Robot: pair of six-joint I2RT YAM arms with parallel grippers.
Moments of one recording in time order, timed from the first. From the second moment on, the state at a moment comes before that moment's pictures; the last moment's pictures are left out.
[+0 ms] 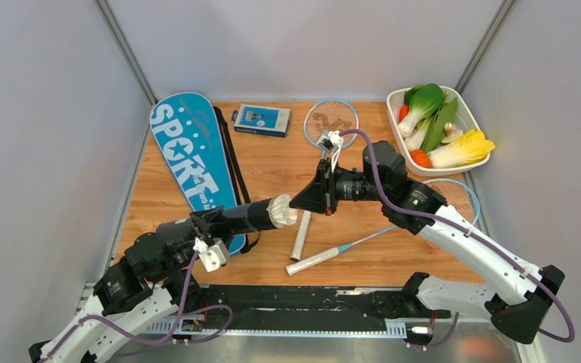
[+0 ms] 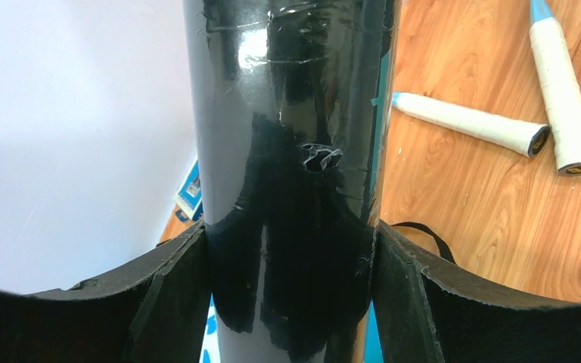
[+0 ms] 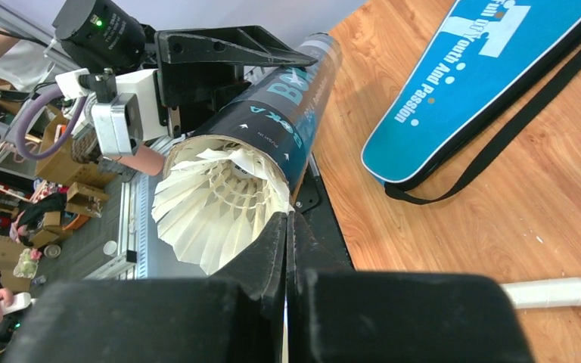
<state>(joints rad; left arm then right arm) -0.89 0.12 0.59 -0.62 0.03 0.71 0.83 1.08 1.15 -0.29 -0.58 0.48</state>
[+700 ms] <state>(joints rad) -0.89 0.20 0.59 -0.61 0.03 0.71 0.89 1.06 1.06 -0.11 -0.47 0.54</state>
